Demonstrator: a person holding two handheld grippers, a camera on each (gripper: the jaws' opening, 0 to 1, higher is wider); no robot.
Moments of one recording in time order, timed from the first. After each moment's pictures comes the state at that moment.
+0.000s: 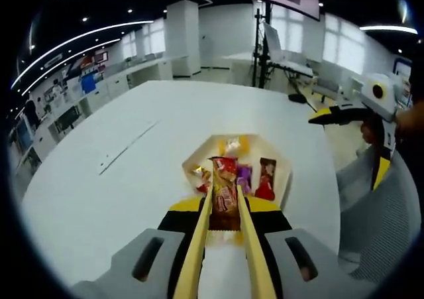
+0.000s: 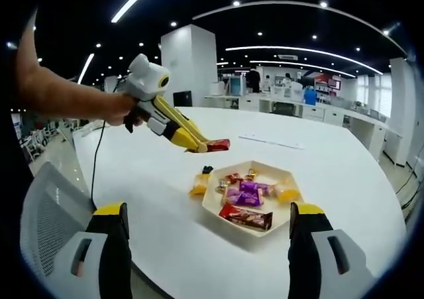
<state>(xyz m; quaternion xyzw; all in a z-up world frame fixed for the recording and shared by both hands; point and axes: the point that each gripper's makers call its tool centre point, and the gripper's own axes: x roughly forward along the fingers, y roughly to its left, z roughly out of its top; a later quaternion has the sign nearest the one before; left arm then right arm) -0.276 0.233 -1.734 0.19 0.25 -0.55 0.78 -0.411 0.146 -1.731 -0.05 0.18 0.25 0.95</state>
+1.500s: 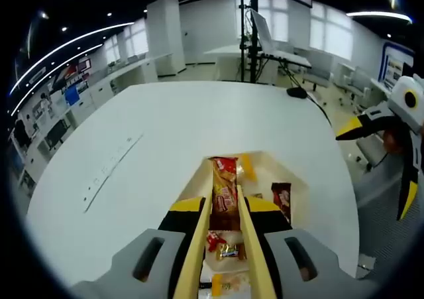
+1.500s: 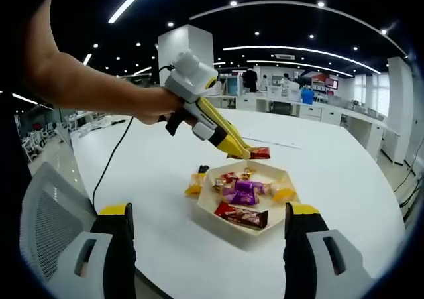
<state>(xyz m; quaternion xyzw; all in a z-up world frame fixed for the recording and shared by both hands) -0.238 0.150 -1.749 0.22 0.25 -0.57 0.75 -0.410 0.141 -1.731 -0.05 0.18 0.25 0.95</state>
